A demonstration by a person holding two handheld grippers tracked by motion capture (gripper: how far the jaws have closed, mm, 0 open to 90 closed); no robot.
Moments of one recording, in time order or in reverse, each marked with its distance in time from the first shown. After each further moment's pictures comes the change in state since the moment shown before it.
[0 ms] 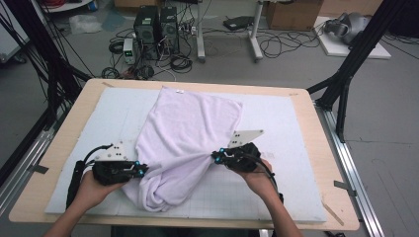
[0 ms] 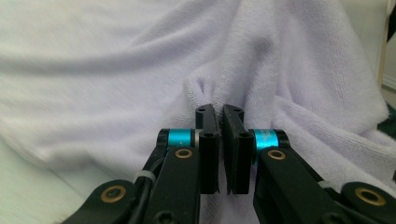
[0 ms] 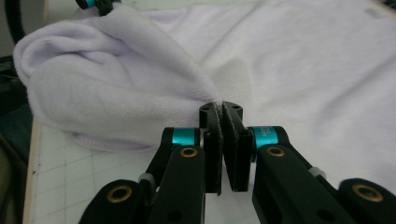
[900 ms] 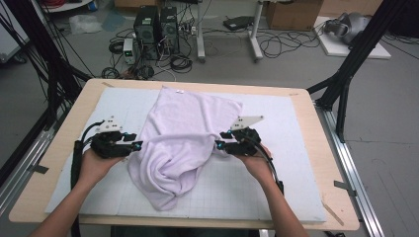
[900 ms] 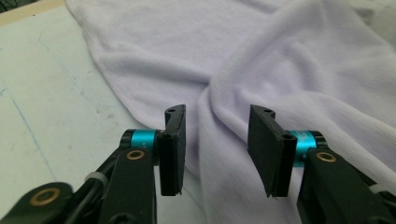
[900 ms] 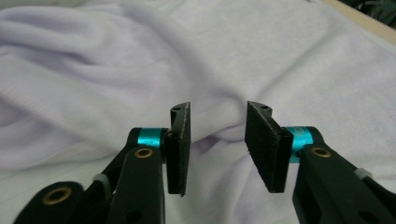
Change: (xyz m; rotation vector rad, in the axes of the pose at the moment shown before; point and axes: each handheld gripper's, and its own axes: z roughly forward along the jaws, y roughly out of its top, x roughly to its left) left arm 0.047 -0.001 -0.003 -0.016 0.231 -0.142; right arm -0.043 -0.010 0.020 0.006 -0.111 0.065
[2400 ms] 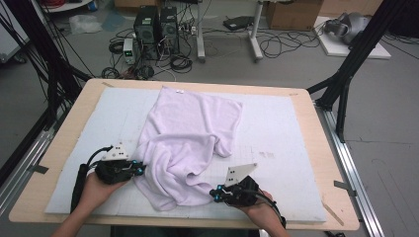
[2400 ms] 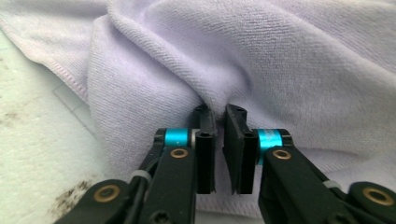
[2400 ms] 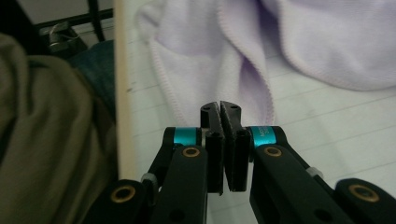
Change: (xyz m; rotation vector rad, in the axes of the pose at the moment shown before) left arm -0.037 -0.040 0.009 0.087 -0.109 0.064; right arm 0.103 -0.053 -0.022 0.111 0.299 -0.100
